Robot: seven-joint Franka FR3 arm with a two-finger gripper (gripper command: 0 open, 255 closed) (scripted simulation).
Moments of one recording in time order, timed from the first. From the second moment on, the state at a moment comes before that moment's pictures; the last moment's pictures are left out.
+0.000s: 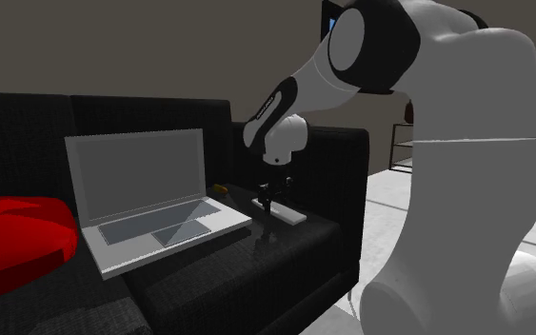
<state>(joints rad) 0.07 0.12 0.03 -2.03 -0.01 2.23 -0.38</state>
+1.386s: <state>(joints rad) 0.07 0.03 0.03 -1.86 -0.01 1.96 -0.39</state>
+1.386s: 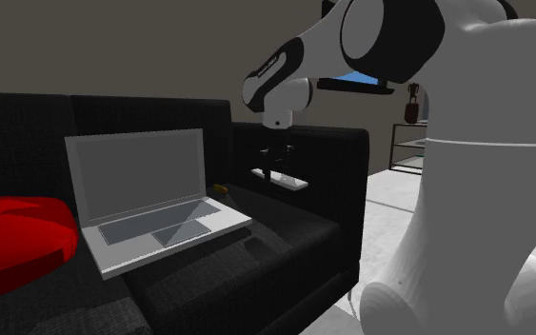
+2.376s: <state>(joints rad) 0.06 0.04 0.03 -1.65 -0.01 1.76 -0.39</state>
